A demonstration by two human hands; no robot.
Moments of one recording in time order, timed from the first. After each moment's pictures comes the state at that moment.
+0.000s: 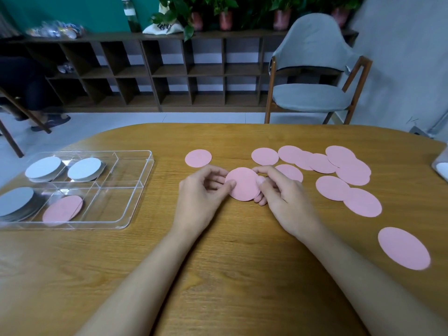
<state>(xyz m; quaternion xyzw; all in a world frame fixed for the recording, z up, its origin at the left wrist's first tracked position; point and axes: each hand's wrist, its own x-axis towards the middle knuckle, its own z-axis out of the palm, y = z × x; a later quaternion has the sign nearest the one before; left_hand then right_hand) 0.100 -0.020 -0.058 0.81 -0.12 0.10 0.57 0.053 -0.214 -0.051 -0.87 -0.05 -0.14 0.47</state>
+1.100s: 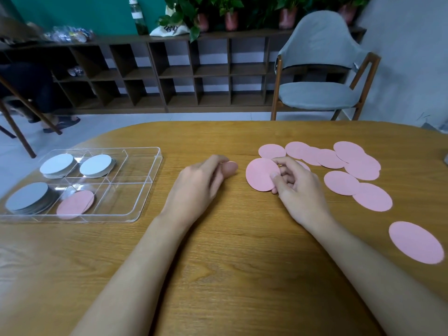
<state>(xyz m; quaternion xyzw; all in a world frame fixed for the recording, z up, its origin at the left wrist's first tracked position) 0.113 0.011 -0.050 0.88 -0.30 0.22 0.31 0.059 -0.220 -0.059 -0.87 0.02 -0.19 0.46</state>
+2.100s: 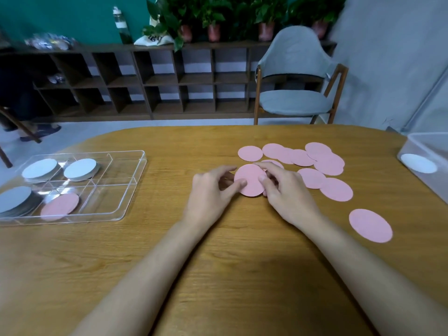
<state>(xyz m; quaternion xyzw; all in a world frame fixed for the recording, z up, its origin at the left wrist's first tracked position) 0.080 -0.049 -0.055 0.85 -0.23 0.13 0.46 0.027 -0.235 -0.038 -0.91 -0.04 -0.20 0.36</state>
